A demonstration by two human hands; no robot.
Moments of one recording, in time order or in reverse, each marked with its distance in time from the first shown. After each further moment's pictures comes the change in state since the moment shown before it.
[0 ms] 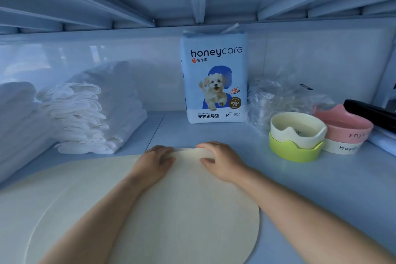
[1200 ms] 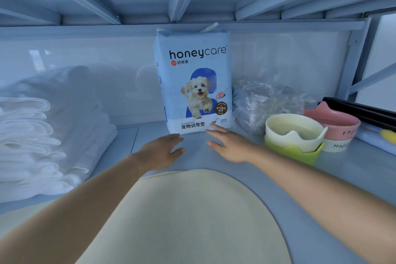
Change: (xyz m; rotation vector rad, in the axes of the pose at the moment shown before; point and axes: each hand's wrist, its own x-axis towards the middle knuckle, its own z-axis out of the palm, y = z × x) left_hand 0.130 0.020 0.007 0.239 -0.302 0.297; right_hand 0.065 0.065 -0.042 -0.240 -0.145 0.241
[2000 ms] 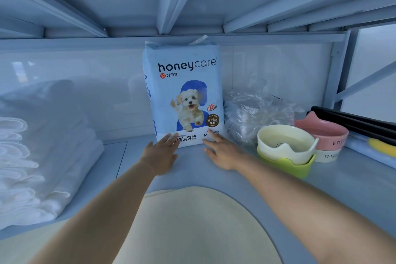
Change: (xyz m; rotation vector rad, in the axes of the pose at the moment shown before) left_hand 0.054 -0.005 0.015 0.378 0.027 0.019; right_hand 0.033 0.024 0.012 -0.150 -0.011 0.100
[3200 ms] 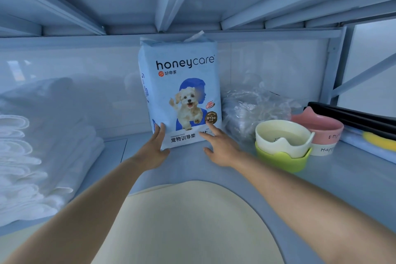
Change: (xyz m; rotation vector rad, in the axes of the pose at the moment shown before) left_hand -0.013 -0.016 0.001 -0.731 0.082 -0.071; right_hand -0.011 -0.011 0.001 0.006 0.245 -0.077
